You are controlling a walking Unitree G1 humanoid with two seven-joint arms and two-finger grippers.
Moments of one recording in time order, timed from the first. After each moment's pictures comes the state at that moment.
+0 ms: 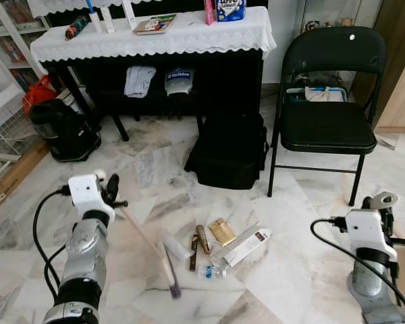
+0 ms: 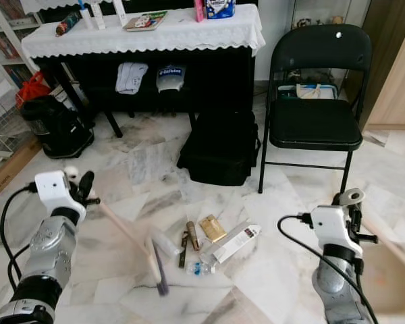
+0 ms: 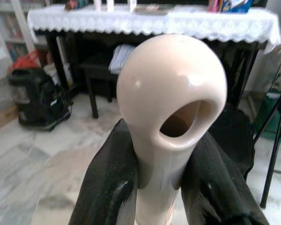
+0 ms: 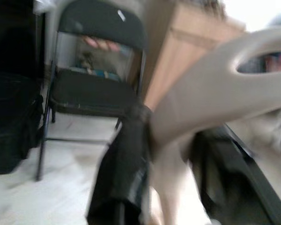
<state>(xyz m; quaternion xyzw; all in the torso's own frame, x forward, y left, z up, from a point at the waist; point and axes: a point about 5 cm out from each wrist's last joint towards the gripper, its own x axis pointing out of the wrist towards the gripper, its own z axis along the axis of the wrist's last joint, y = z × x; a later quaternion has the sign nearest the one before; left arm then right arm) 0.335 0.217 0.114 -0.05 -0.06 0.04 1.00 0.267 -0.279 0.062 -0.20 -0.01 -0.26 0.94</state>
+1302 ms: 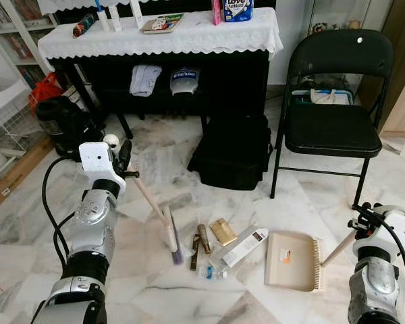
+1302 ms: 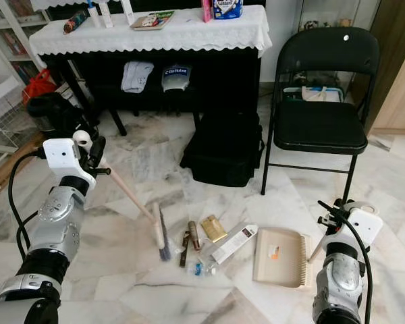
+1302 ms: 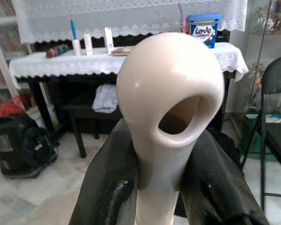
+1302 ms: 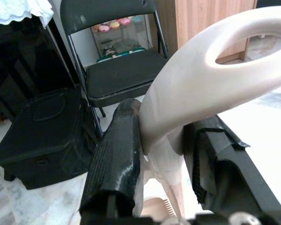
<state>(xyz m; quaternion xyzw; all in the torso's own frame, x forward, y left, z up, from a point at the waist) 0.356 0.200 0.155 0.00 -0.13 -0.01 0.99 0.271 -0.292 0.046 0.04 0.00 -0.23 0.97</state>
